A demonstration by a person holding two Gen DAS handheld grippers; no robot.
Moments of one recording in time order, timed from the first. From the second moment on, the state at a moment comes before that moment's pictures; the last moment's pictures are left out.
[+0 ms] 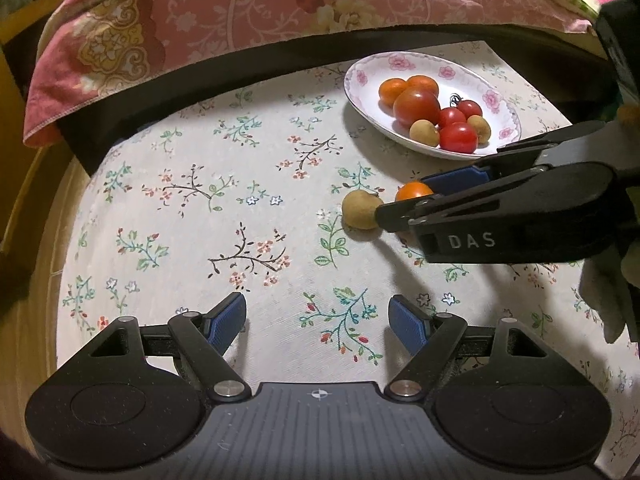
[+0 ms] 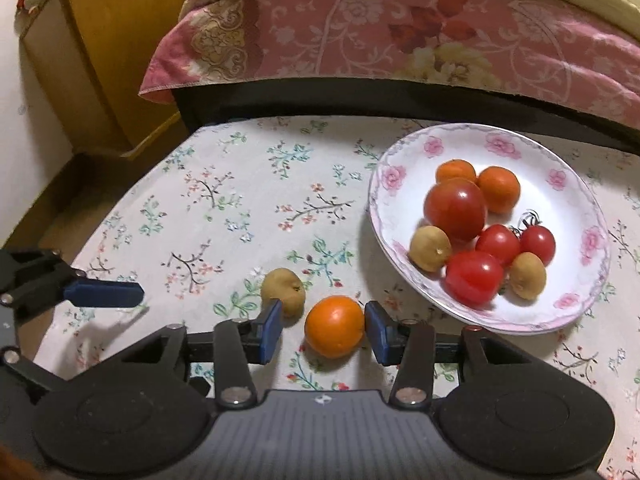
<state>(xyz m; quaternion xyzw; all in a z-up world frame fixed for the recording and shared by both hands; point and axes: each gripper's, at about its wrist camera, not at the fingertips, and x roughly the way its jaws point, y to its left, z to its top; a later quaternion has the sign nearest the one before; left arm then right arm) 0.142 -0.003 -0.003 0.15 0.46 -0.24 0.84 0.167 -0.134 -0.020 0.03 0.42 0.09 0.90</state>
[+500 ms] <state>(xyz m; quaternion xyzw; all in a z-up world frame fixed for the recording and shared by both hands) 0.157 -0.041 -0.007 0.13 0.41 -0.28 0.86 0.112 -0.179 -0.002 0.01 0.45 0.08 0.89</state>
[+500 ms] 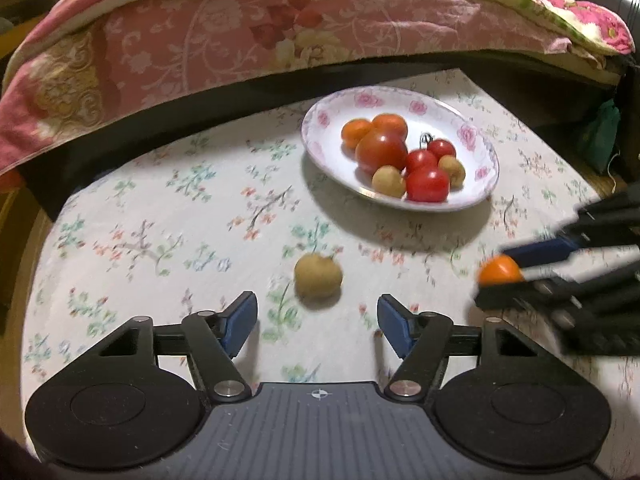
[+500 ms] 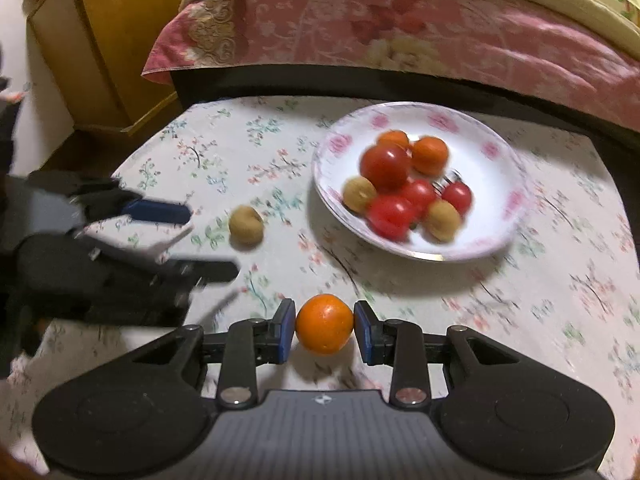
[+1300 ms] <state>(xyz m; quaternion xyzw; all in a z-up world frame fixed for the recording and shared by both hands) 0.139 -0.057 -0.009 0.14 0.44 -0.27 0.84 0.086 -0.211 -0.005 0.04 0.45 0.08 0.89</state>
